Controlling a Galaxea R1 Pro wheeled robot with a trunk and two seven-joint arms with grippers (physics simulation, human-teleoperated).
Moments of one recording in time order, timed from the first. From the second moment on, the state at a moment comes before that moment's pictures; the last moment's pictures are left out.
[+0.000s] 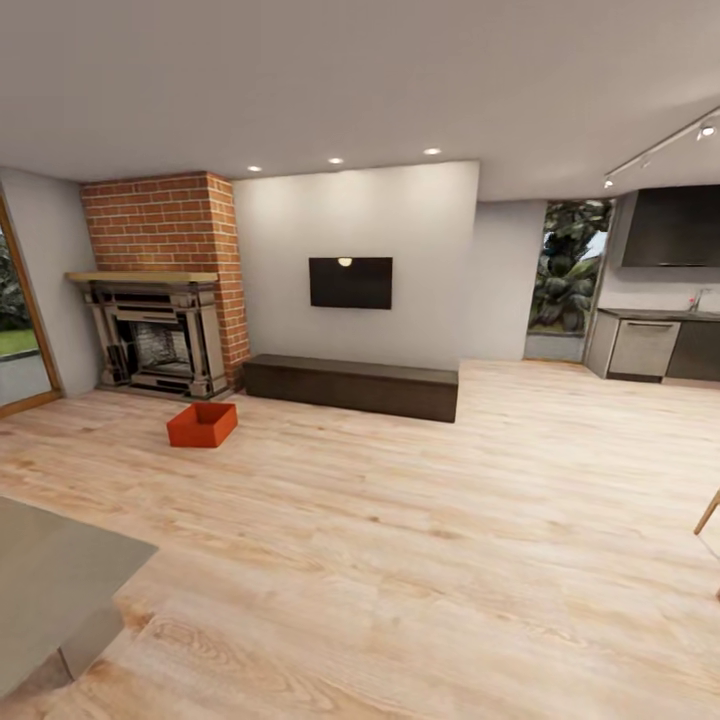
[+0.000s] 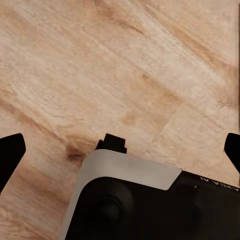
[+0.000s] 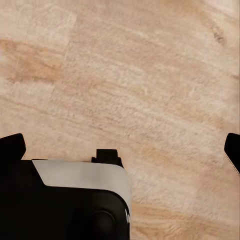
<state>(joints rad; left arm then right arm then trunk) -0.19 0.02 0.06 -0.04 0.24 -0.05 0.09 -0.18 0.01 0.11 0.03 -0.03 -0.17 -0.11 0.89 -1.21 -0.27</state>
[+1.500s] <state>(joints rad) -0.19 0.02 0.05 -0.04 0.24 -0.05 0.09 -0.18 0.02 0.10 0.03 -0.03 -0.17 -0.10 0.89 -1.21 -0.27</state>
